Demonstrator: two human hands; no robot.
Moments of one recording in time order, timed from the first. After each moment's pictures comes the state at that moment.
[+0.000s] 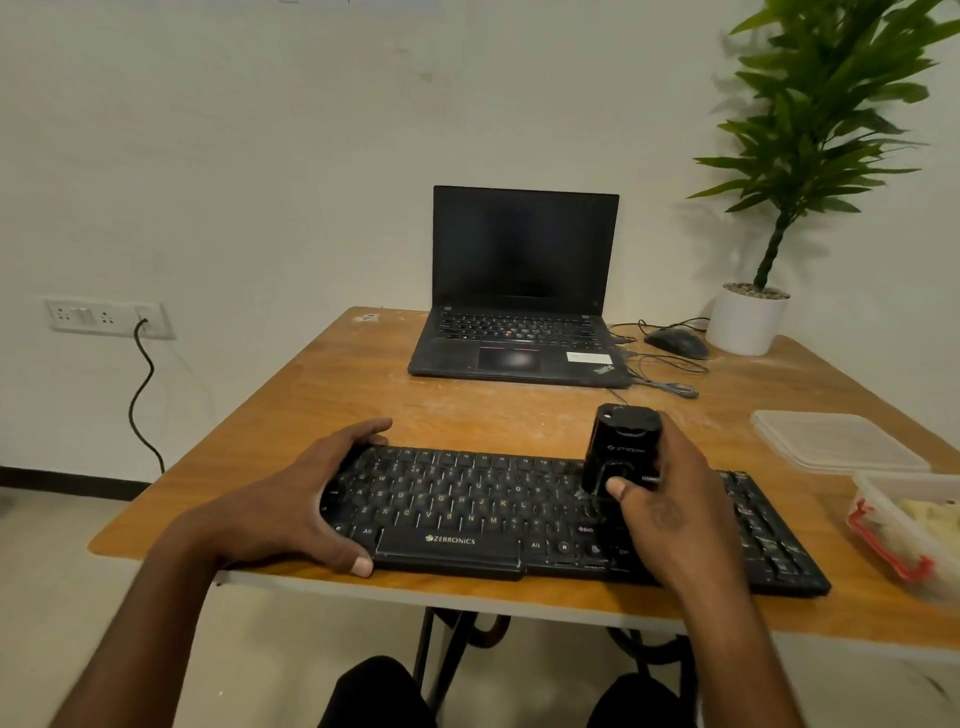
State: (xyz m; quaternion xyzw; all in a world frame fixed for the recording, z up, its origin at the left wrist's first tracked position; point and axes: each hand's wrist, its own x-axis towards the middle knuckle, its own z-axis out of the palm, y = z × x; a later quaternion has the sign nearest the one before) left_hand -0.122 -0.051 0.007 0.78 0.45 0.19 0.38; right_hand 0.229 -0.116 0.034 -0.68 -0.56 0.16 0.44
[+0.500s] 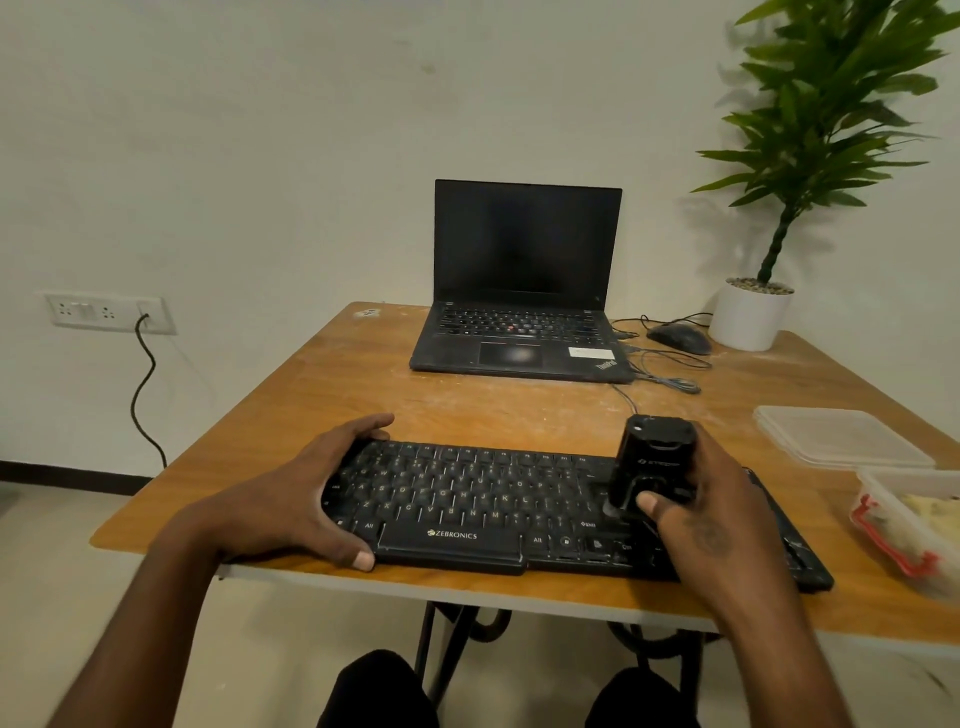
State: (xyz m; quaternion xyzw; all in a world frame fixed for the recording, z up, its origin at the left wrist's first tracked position) left_hand -0.124 -0.050 0.006 0.78 0.45 0.19 0.39; right_hand 0.247 -0.135 0.034 -0.67 -0.57 0.19 0.44
